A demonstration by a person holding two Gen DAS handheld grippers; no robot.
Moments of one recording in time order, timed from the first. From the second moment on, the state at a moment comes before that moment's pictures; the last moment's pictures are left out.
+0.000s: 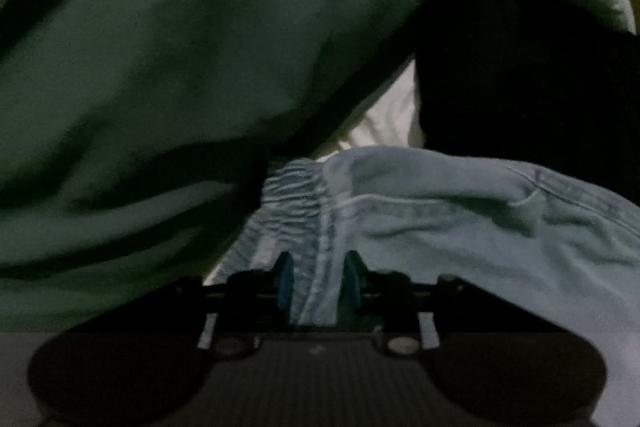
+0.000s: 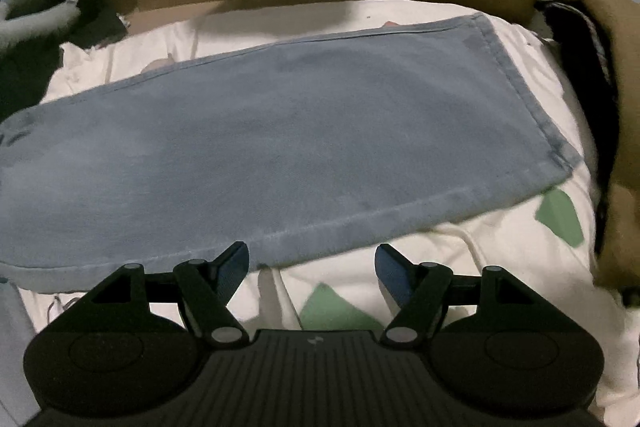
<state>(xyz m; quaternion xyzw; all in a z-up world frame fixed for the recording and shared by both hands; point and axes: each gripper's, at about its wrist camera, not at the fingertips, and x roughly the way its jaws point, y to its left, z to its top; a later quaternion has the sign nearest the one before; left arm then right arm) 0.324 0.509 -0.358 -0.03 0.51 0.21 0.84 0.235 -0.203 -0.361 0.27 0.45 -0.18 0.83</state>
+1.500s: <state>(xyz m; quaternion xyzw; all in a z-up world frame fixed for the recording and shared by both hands) 0.129 0.442 -0.135 -0.13 0.50 0.16 0.84 0.052 -0.237 -0.148 0.23 0.36 -0.14 0.90</state>
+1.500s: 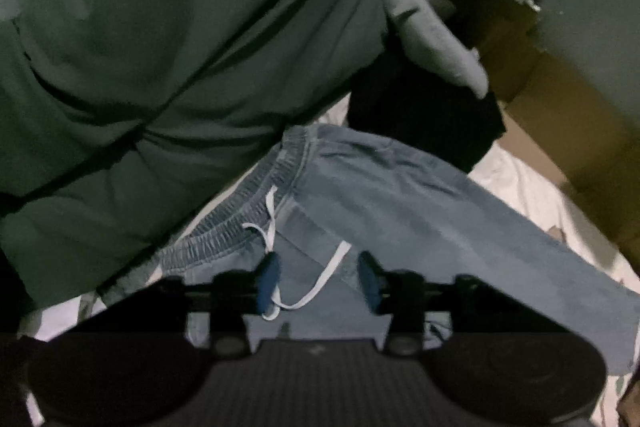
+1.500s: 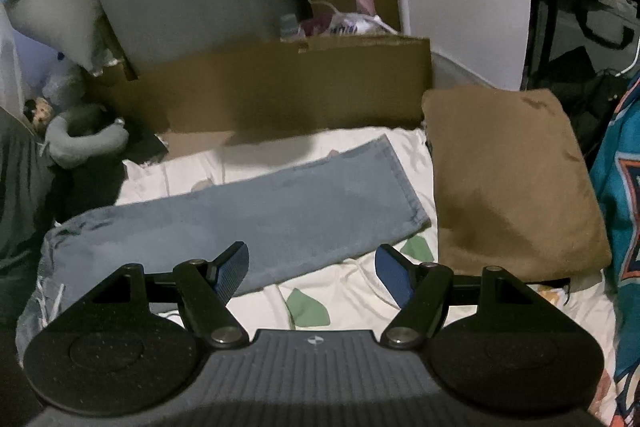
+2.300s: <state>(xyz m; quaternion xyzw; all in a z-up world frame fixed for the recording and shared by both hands) 0.038 0.416 -0.134 -0.20 0.51 0.20 0.81 0.013 -0.245 -0.119 0.13 0.42 -0.03 0.90</state>
